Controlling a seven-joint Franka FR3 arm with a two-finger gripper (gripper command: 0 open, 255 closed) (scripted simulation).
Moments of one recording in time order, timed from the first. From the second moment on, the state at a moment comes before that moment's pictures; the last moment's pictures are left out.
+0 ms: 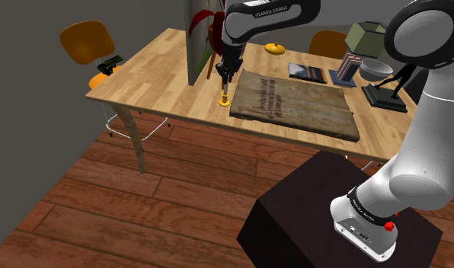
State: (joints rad) arm 0.06 0.41 0.11 -1.60 -0.05 2.04 0.10
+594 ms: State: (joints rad) arm 0.06 0.38 0.12 -1.52 -0.05 1.93 0.09
